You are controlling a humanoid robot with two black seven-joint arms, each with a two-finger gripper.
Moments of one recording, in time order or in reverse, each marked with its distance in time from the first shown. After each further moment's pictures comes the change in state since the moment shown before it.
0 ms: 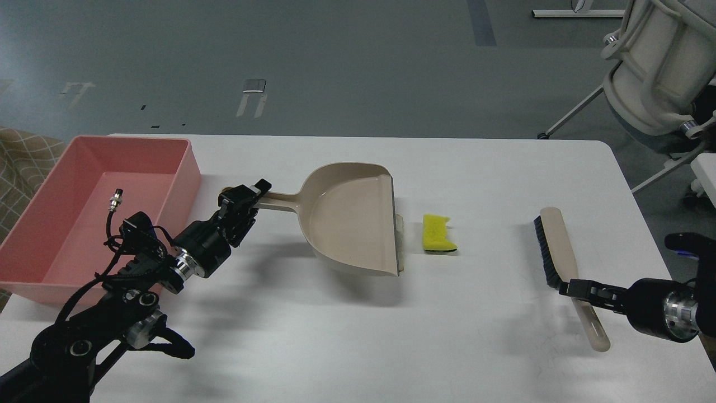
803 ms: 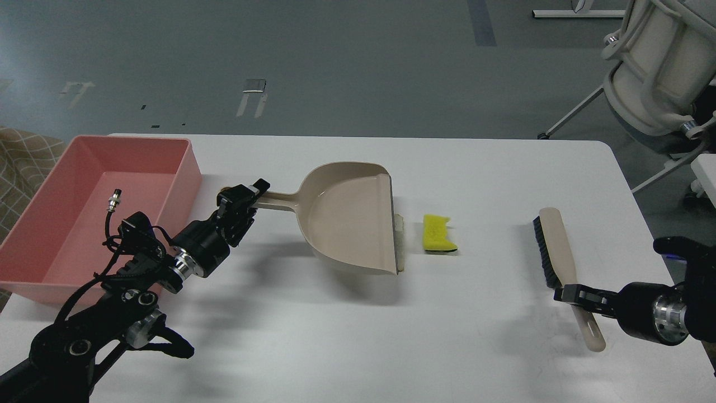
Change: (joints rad) left arm 0.000 0.003 -0.003 0.003 -0.007 0.000 0.000; right arm -0.005 0.027 -0.001 0.019 0.007 0.010 -0.033
